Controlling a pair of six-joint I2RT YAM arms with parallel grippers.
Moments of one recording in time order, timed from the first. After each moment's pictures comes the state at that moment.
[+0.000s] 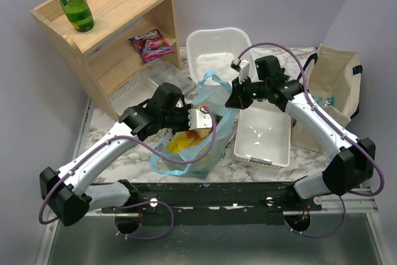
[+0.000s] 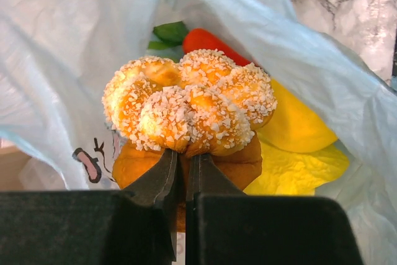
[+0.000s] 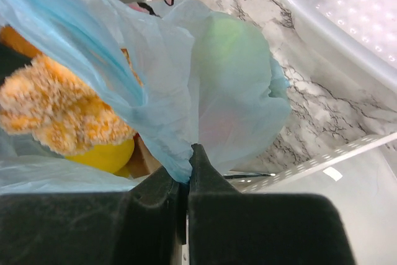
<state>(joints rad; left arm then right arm) -0.74 1.19 1.13 -0.71 0.36 0.82 0.45 1.46 1.30 -0.57 -0.55 -0.06</state>
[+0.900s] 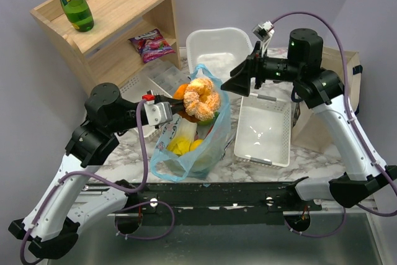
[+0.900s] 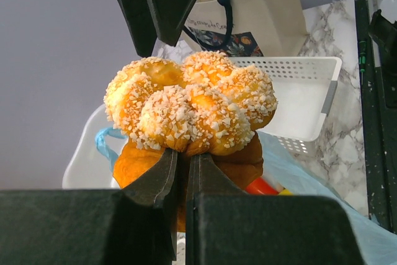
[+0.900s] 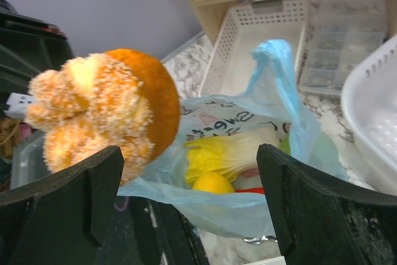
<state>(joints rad) -0.59 0.85 1.25 -0.46 0.68 0.53 0.45 1.34 1.68 -0.62 -0.76 0.19</state>
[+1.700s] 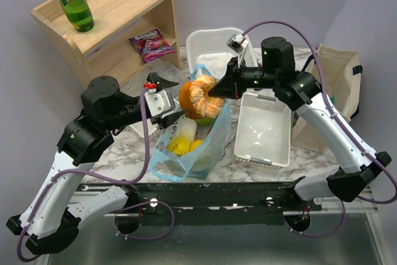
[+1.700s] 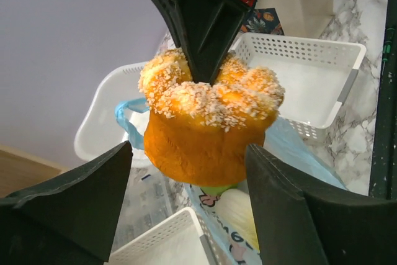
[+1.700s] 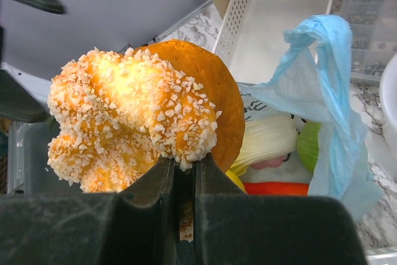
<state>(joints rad) -0.63 0.91 1.38 -0.60 0.52 0.51 0.62 1.39 1.63 -0.61 -0.67 0.18</state>
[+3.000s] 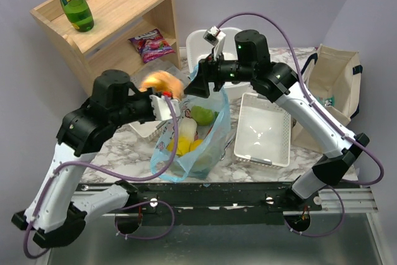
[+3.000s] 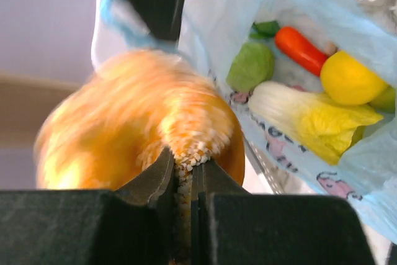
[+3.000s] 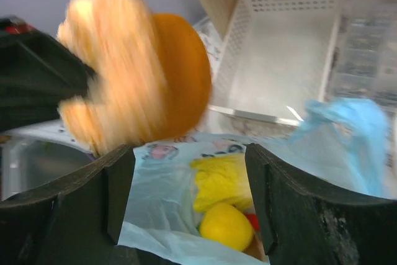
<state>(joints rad) -0.64 1.05 1.61 -1.09 0.27 0.92 0.75 1.59 1.84 -0.61 -0.52 0.23</state>
